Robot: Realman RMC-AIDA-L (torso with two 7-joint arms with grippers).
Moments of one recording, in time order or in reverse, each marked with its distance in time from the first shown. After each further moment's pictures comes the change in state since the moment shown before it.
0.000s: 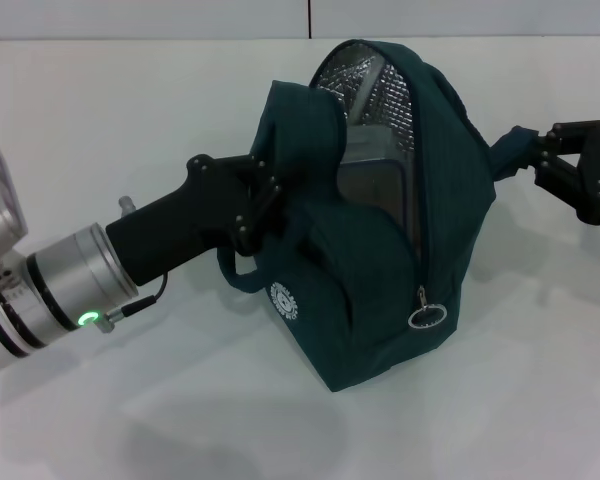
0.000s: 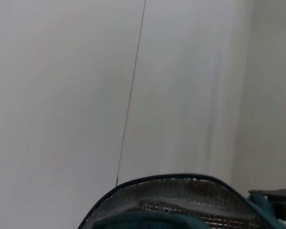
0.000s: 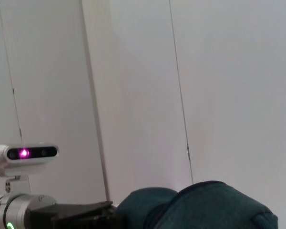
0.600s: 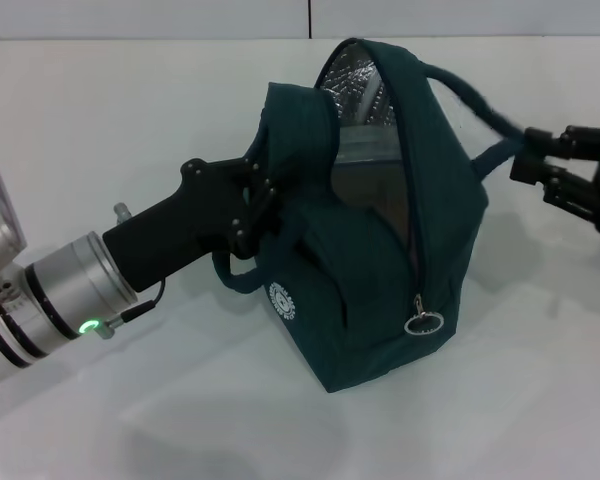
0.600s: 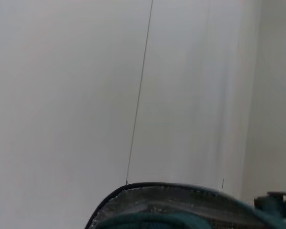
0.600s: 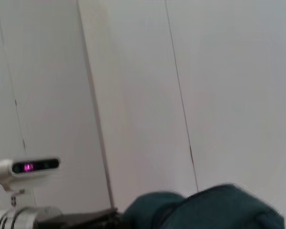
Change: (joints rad) left arm 0.008 -0.003 0.001 -0.041 -0.036 0.004 0.062; right arm -0.020 -0.002 0.033 0.039 0.014 -0.055 -0.013
